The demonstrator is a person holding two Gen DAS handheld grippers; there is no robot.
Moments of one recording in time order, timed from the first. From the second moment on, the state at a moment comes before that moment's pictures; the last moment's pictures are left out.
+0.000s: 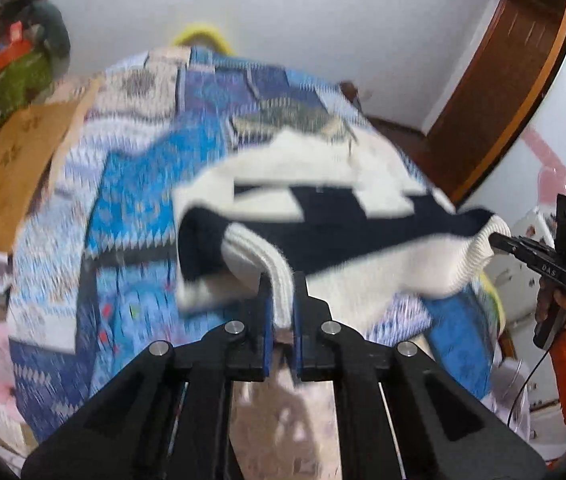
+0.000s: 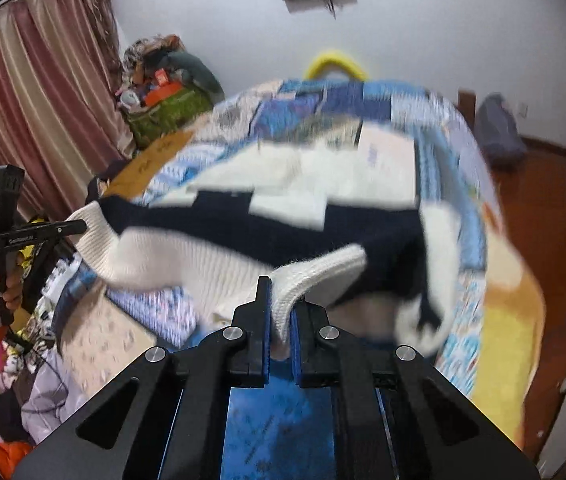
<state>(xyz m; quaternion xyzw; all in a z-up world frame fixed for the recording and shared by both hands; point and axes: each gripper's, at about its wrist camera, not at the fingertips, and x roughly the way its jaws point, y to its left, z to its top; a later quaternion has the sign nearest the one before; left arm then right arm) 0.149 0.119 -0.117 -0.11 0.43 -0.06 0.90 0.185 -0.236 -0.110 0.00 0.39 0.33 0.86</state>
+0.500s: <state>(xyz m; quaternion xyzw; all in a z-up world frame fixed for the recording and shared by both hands) 0.263 0.158 -0.100 -0.10 0.40 0.04 0.91 0.288 -0.237 -0.092 0.01 0.36 0.26 0.89</state>
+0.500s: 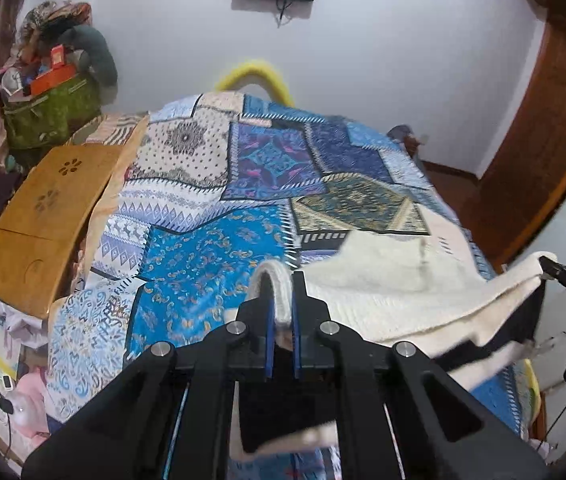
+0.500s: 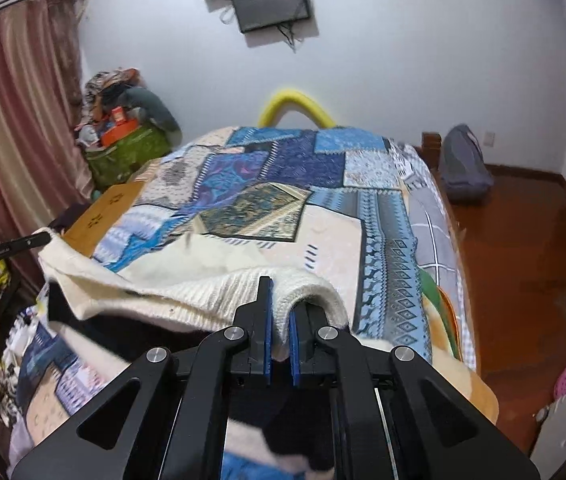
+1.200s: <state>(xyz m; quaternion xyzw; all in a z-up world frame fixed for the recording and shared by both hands) 0.339 0.201 -0.183 -0.10 0.47 0.10 0.87 0.359 -0.242 -0.139 0.04 0.44 0.25 0.86</state>
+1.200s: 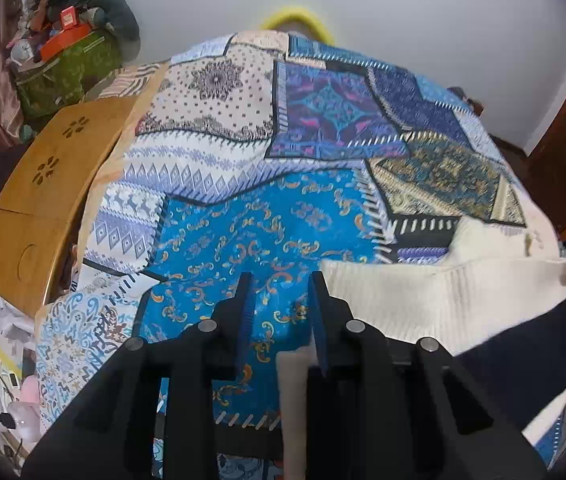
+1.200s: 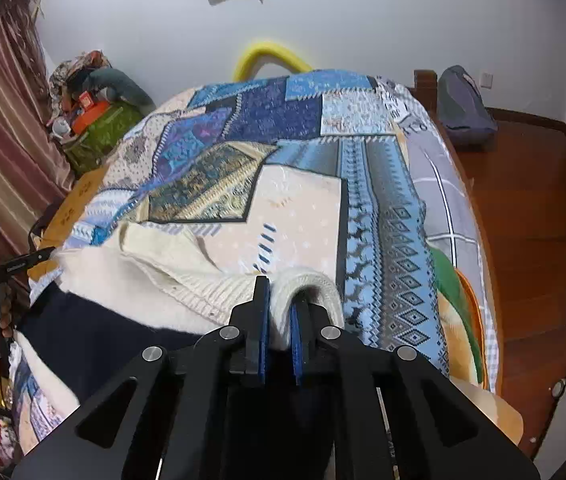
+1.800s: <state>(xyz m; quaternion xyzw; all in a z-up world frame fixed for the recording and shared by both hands) 0.301 0.101 -0.153 -0.02 0.45 -0.01 0.89 0.284 -0.190 -0.106 -0.11 0.36 0.26 0.89</state>
